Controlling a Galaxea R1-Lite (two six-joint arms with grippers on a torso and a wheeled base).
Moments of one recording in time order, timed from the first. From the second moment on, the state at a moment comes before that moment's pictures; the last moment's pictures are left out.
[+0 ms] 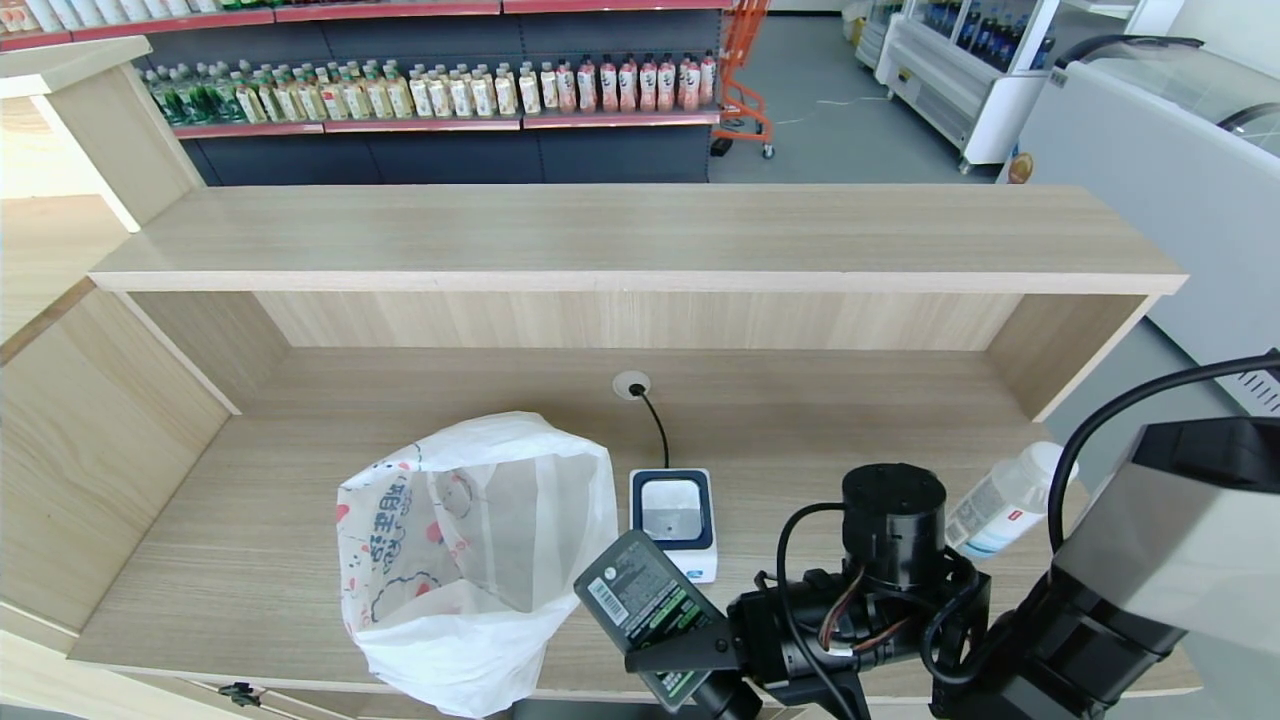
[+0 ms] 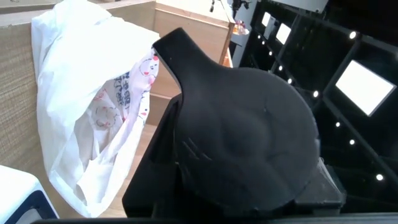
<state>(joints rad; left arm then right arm) 0.00 0.00 0.00 0.00 0.05 -0.01 0.69 2.09 -0.58 -1.29 0.98 -2.35</state>
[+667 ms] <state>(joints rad) 0.00 0.00 0.00 0.00 0.05 -0.01 0.69 2.09 -0.58 -1.30 0.99 -2.35</state>
